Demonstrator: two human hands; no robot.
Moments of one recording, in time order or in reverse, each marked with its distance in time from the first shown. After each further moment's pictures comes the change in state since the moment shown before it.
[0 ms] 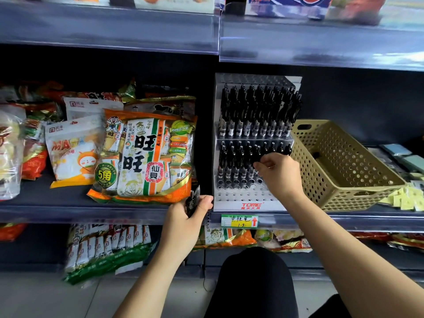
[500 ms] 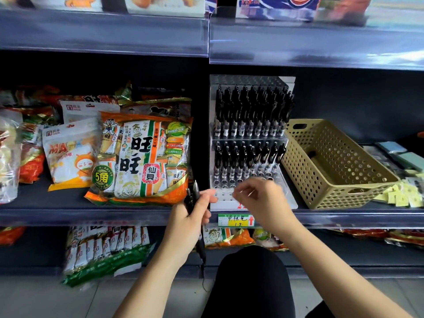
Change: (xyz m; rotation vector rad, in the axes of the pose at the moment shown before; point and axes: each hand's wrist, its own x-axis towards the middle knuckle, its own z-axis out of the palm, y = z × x) left_hand -0.002 0.008 0.011 -0.201 -0.100 -0.024; right_hand -0.060 -0.020 -0.007 0.109 -0.266 -0.136
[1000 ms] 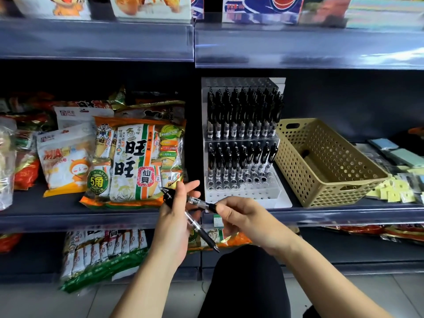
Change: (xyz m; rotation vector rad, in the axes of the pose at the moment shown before) left_hand -0.001 0.008 0.004 -0.308 0.138 -0.142; right_hand -0.027 -0.018 0.000 0.628 -0.412 0.217
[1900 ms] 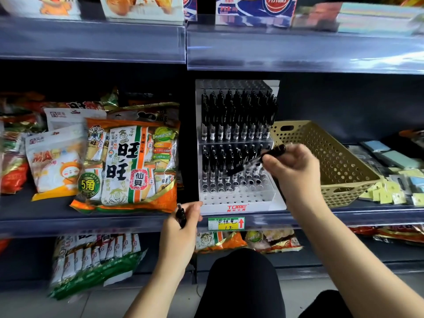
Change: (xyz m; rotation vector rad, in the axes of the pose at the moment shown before) left_hand 0.005 -0.036 -0.002 0.317 0.009 0.085; right_hand 0.007 -0.039 -0.065 0.150 0.780 -0.196
